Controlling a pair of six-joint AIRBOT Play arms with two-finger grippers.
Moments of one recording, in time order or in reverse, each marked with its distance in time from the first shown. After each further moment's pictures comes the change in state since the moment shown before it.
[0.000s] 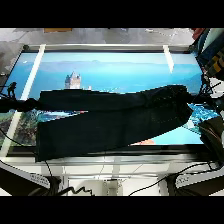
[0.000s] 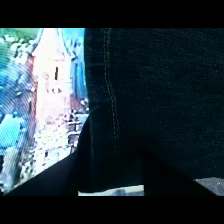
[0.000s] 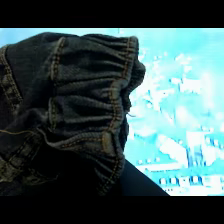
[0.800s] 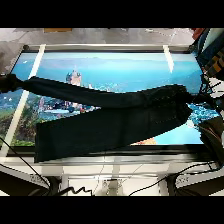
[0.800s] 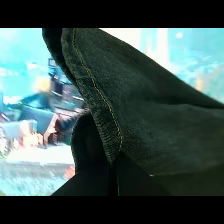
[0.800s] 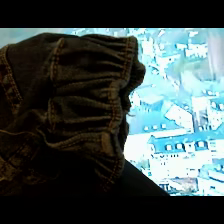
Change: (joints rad) left arm 0.002 0.076 0.432 -0.096 -0.385 -0.352; right arm 0.000 0.006 0.002 0.002 0.016 0.014
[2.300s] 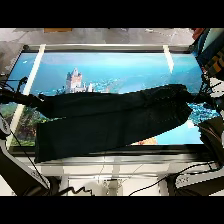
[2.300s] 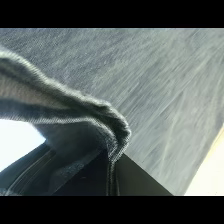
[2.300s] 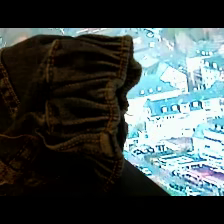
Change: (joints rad) left arm -0.026 -0.360 0.068 -0.007 -0.335 0.364; right arm 0.000 0.001 0.000 0.001 -0.009 0.019
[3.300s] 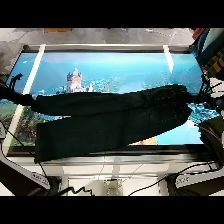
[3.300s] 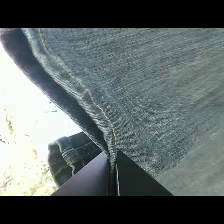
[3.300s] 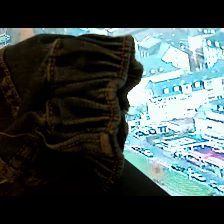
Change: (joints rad) left arm -0.049 0.217 -0.170 0.313 0.291 -0.027; right arm 0.000 0.000 0.001 0.000 0.019 0.008
